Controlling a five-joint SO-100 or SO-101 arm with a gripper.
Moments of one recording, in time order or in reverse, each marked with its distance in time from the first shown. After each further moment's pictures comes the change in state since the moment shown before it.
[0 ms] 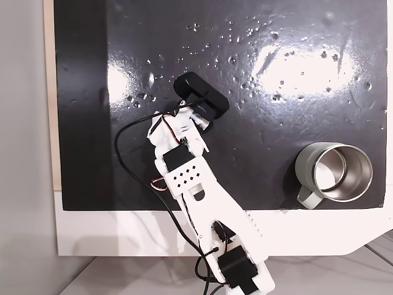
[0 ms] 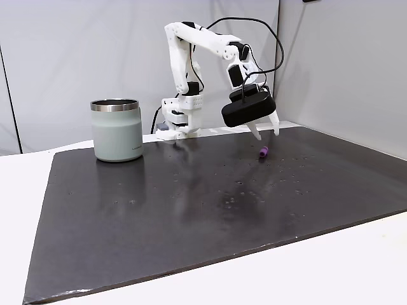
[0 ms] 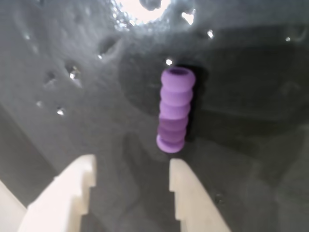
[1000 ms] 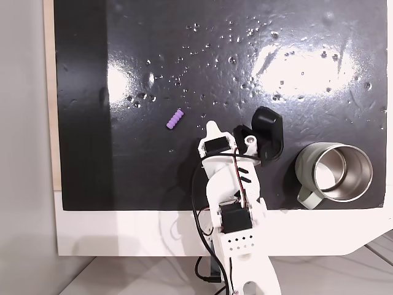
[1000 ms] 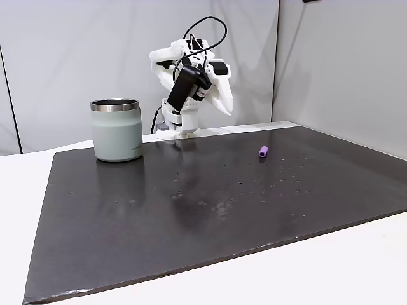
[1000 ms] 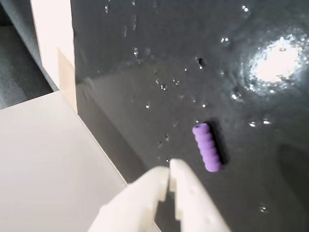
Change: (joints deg) arm 18.7 51.1 26.0 -0.1 16.7
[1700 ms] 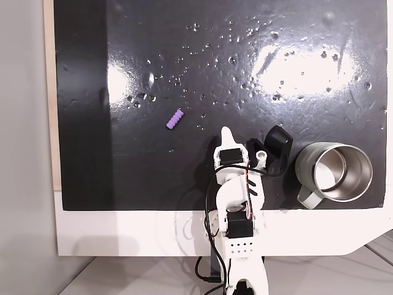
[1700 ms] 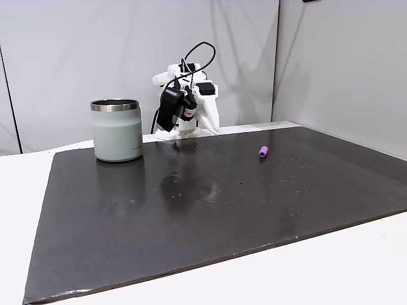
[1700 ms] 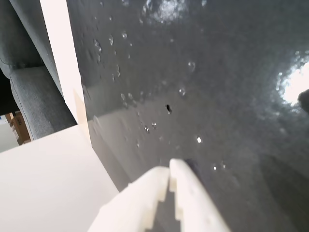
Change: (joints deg) arm 8.2 34.2 27.4 0.0 1.5
